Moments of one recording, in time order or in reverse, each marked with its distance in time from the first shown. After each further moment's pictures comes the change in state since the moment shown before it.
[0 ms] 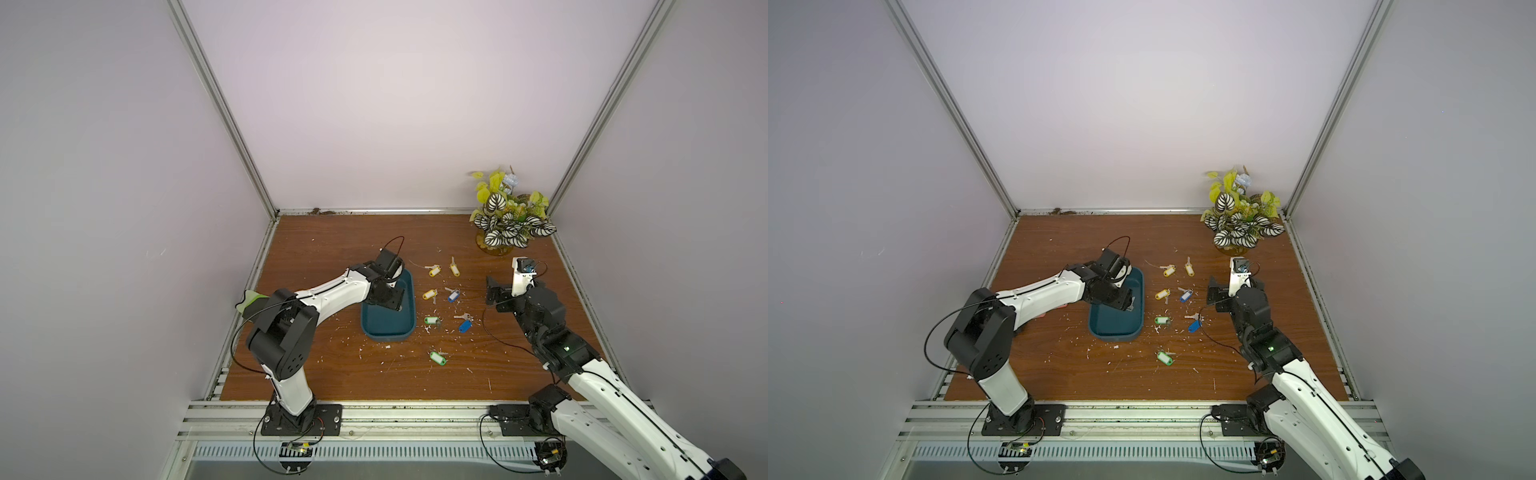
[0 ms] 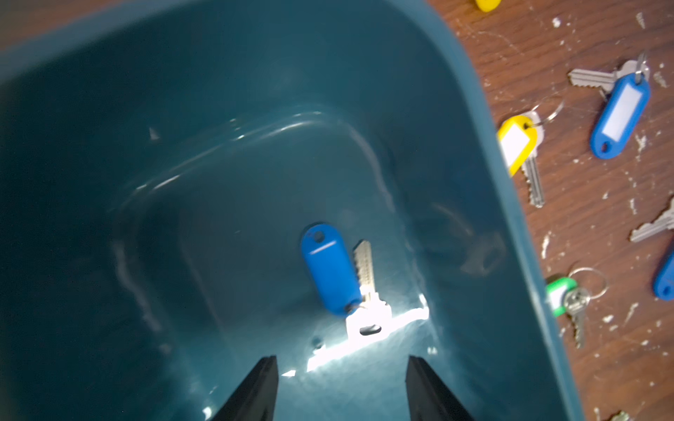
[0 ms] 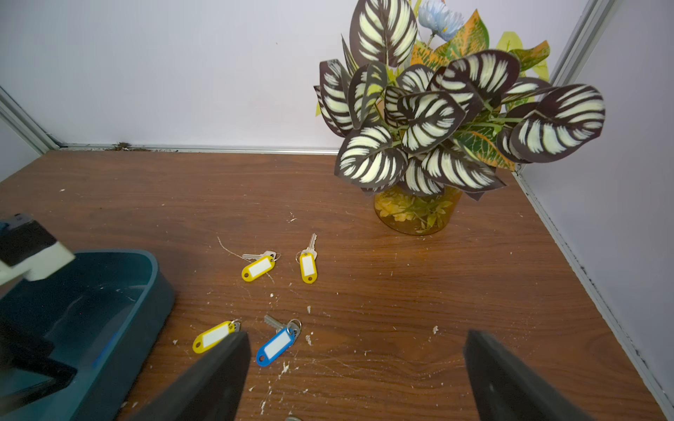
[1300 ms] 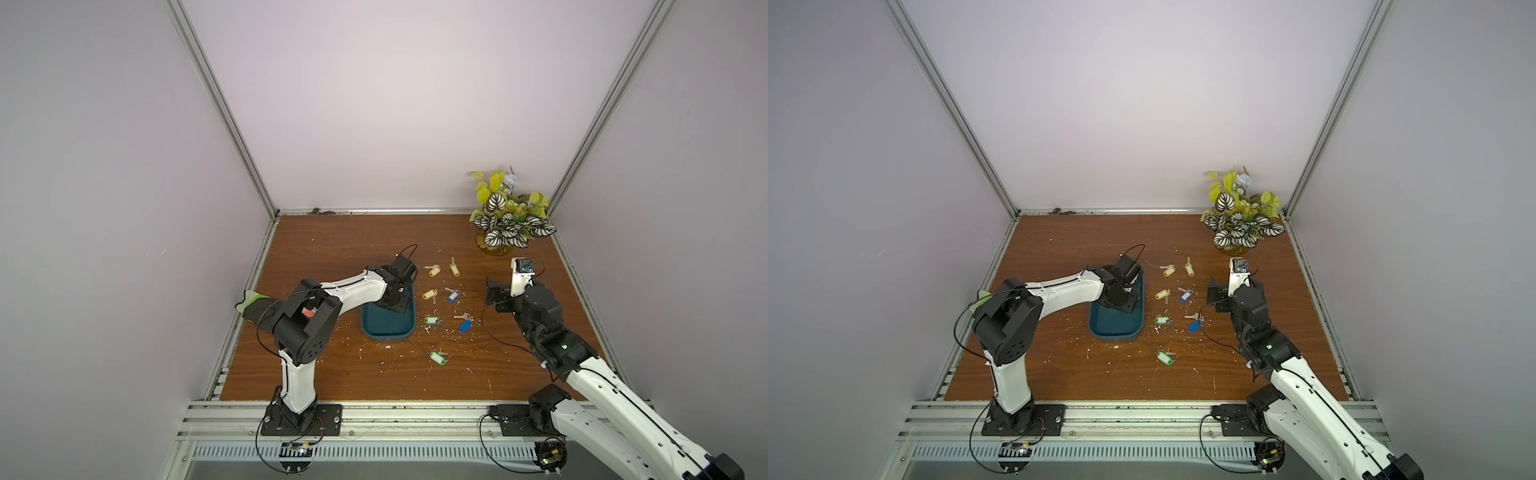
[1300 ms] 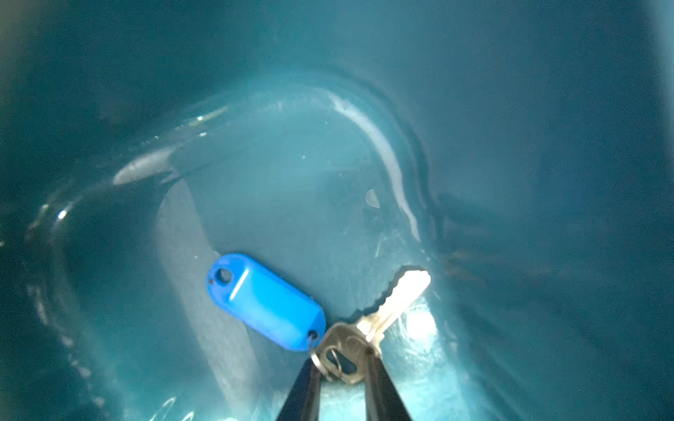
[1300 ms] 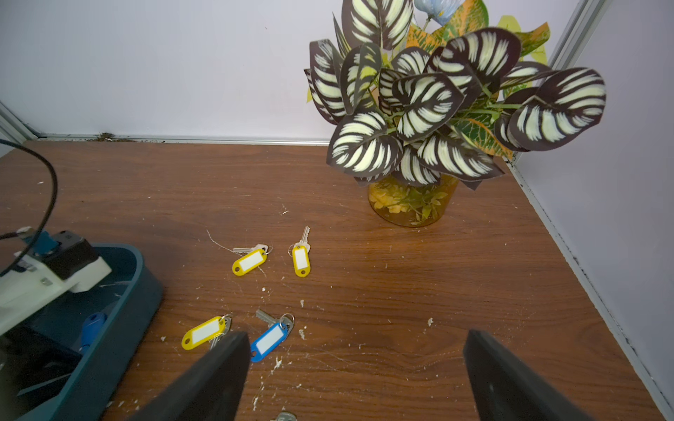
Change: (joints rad) left arm -0.049 0.138 0.058 -0.013 -0.137 -0.064; right arm 0.000 0.022 -0.002 -0.006 0.018 0.005
